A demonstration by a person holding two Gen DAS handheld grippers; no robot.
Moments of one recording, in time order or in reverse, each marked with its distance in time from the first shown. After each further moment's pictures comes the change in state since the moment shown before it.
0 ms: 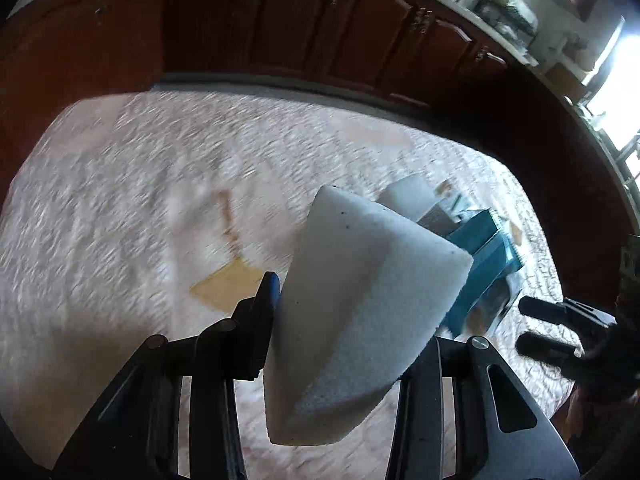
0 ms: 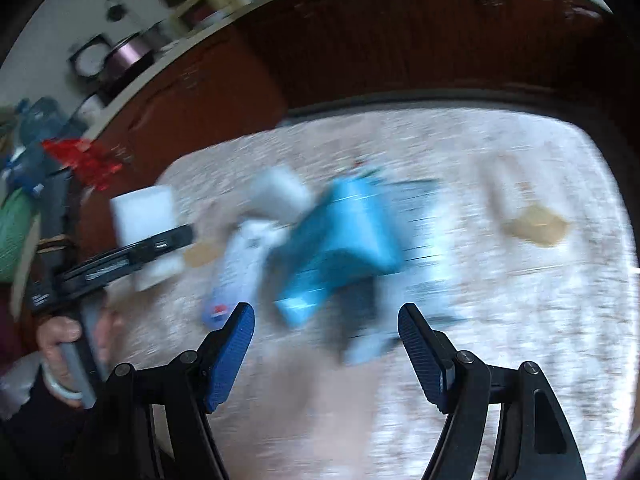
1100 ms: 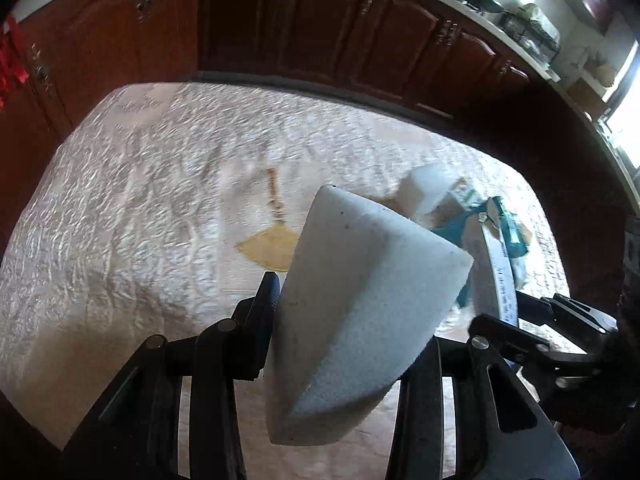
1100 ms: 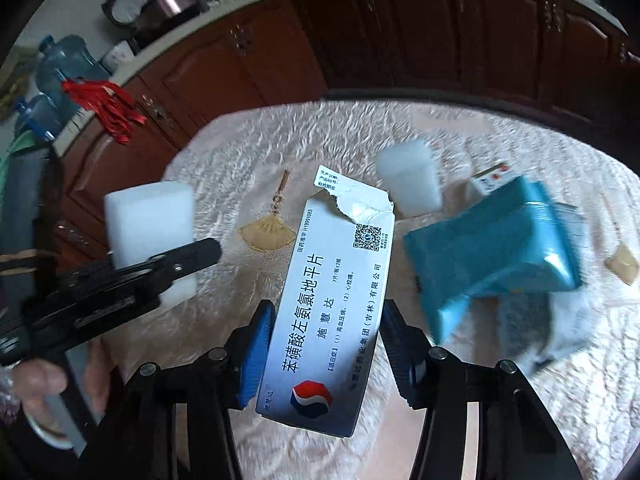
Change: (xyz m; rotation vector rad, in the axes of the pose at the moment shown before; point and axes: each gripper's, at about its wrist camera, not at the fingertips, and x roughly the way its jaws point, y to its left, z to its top) left arm -0.036 -0.008 -0.029 -0.043 -0.041 0.064; right arm 0.028 0.069 -0.004 -0.095 -0.010 -0.031
